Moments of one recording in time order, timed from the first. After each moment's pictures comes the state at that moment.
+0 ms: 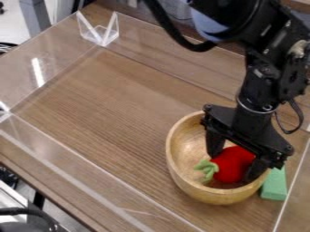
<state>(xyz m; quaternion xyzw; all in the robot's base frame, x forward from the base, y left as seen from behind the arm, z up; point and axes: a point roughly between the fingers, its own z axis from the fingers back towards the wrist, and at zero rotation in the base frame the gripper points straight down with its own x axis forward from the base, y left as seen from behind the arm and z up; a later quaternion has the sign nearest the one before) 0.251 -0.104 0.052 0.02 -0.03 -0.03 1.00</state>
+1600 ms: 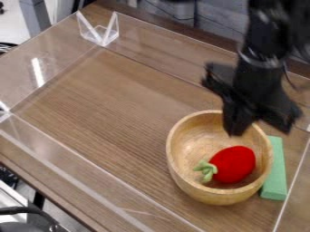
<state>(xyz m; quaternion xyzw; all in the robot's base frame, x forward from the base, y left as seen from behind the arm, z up) 0.246 -0.090 0.123 0.02 -0.07 -0.07 0.99</state>
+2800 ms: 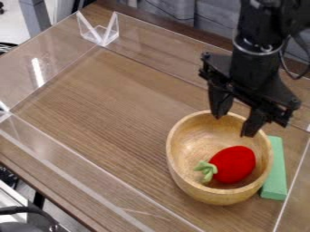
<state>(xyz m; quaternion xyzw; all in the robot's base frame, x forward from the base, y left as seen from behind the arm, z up) 0.250 -0.093 0.116 0.01 -0.07 -0.09 0.99</state>
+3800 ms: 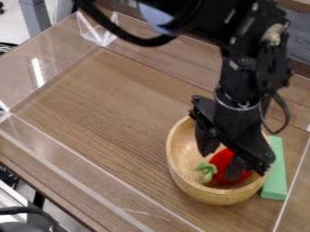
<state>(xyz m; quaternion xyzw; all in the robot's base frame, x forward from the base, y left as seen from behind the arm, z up) 0.222 -0.097 0.075 0.01 -0.04 -0.16 0.99</state>
